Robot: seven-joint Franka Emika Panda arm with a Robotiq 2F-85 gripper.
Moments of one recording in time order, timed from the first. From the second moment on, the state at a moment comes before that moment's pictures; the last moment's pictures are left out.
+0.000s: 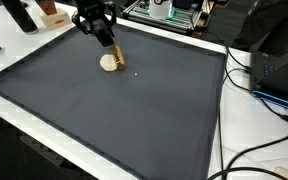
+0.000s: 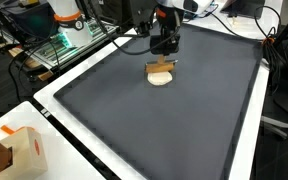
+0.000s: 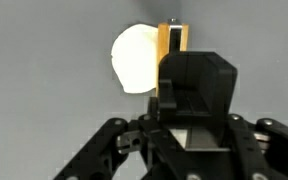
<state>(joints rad) -0.09 0.30 0.04 -1.93 0.15 2.09 -0.92</state>
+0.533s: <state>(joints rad) -0.10 0.30 0.04 -1.94 0.18 2.07 -0.95</state>
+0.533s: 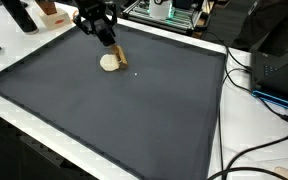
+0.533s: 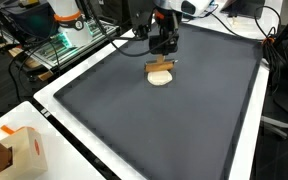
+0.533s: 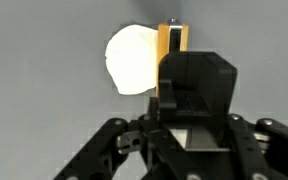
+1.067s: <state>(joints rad) -0.10 0.28 0.04 -1.94 0.19 2.07 -0.95</state>
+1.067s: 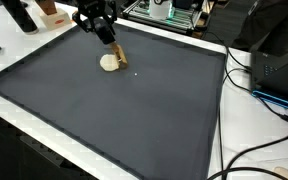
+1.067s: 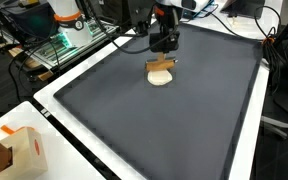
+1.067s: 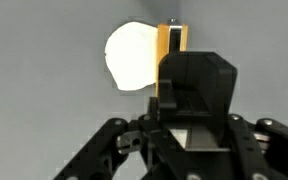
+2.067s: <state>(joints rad) -0.10 0.16 0.04 -1.94 0.25 2.00 -0.96</state>
